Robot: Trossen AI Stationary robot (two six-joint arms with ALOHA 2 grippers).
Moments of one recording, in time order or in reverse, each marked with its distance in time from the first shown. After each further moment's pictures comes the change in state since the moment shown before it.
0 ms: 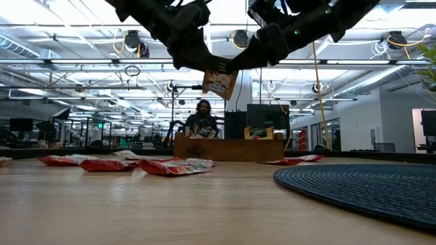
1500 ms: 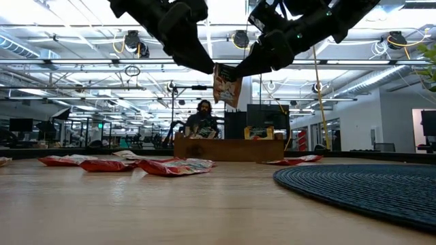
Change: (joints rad) left arm -0.040 -0.010 0.000 -0.054 -0.002 0.114; right arm -0.006 0.000 -0.001 -0.067 0.005 -0.001
